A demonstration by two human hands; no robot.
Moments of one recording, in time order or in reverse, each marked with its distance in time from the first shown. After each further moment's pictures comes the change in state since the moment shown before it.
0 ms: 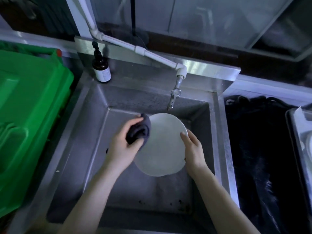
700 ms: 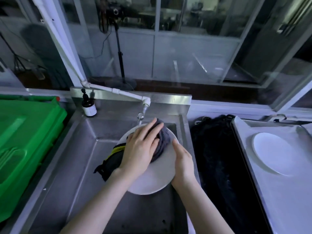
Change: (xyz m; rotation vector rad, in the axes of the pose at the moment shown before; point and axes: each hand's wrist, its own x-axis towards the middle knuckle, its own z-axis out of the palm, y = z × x) left_hand -0.051 0.107 0.113 0.731 0.007 0.672; right_hand -0.098 -0.059 -0.096 0.471 -0.021 -0.077
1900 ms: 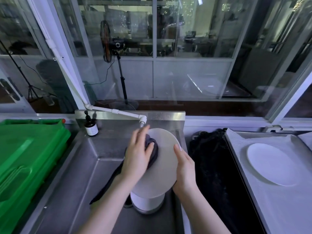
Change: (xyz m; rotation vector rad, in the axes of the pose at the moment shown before) left_hand 0.020 0.038 -0.005 -0.199 0.170 -0.202; right_hand -0.021 -0.040 -0.022 0.083 -0.053 -0.118
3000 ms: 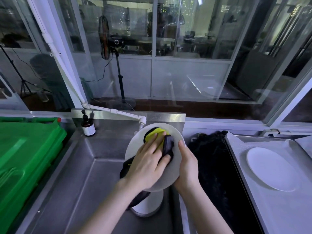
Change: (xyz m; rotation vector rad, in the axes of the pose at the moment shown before) left_hand 0.005 0.005 0.001 0.159 -0.334 0.287; right_hand 0.019 -0.010 0.016 0.078 0.046 -0.007
